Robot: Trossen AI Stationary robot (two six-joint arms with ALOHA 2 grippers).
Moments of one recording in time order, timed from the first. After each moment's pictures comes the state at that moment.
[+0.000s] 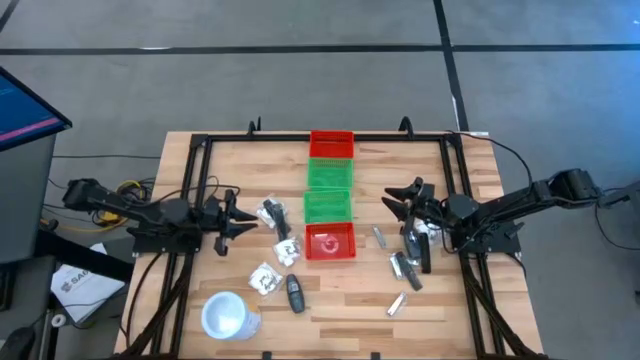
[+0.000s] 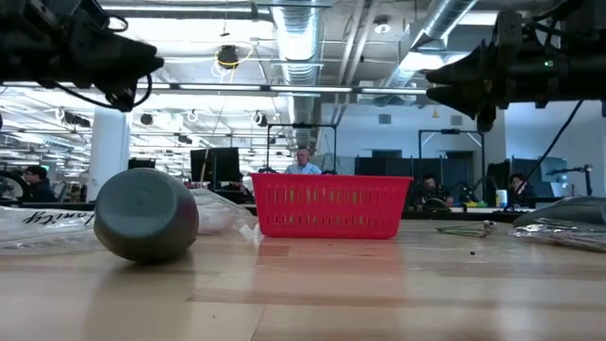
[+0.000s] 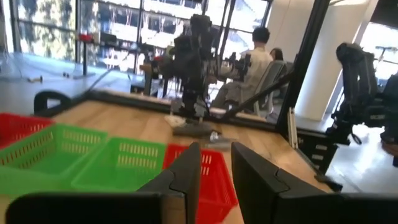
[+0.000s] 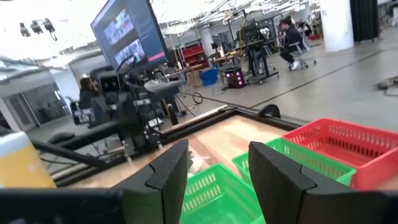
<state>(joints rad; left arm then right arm) -0.22 0.36 0.01 0.40 -0.24 -0.17 0.10 0.97 0.05 1.03 0.47 0.28</state>
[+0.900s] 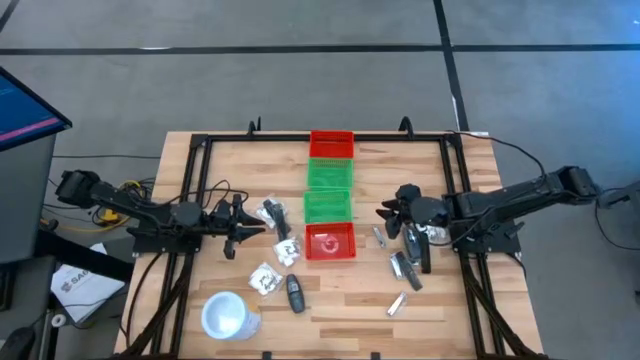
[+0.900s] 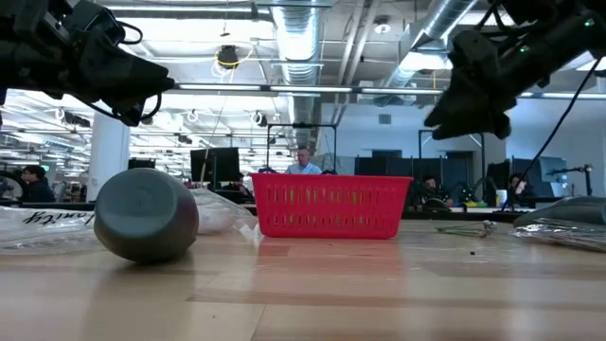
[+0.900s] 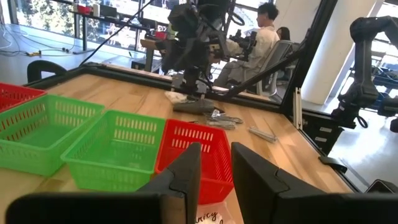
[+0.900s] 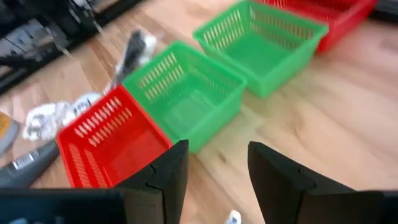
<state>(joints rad) -0.22 0.62 0.01 0.59 -0.25 -0.22 0.15 0.97 0.46 -0.14 0.47 0.70</state>
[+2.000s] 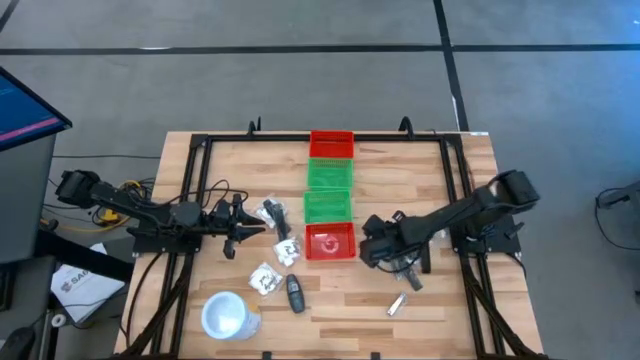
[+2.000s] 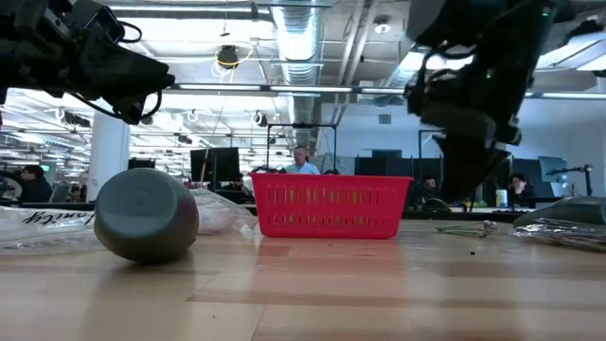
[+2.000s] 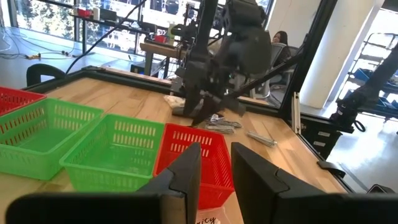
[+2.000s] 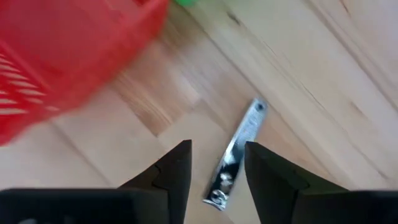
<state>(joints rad) -0.22 0.62 0.01 0.60 -0.25 -0.22 0.30 1.67 0.96 -0.74 0.40 0.98</state>
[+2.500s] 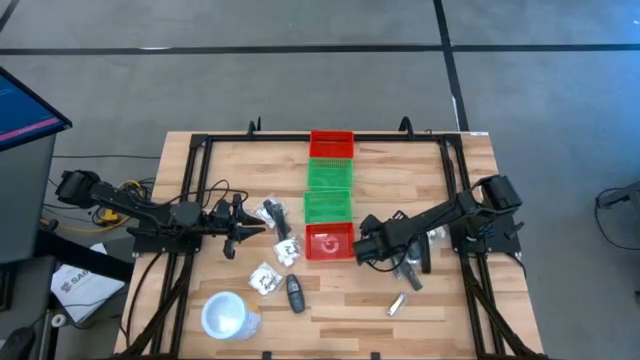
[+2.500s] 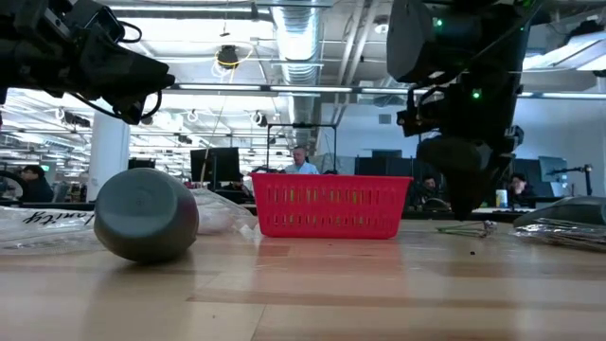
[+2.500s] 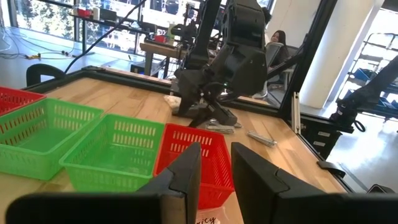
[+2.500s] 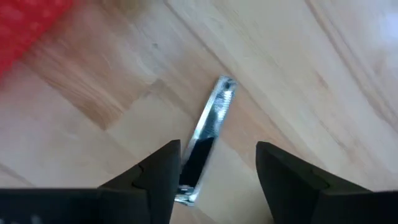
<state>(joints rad) -0.22 0.62 0.01 0.60 -0.25 -0.22 0.28 1.80 1.07 -0.92 0.37 1.04</state>
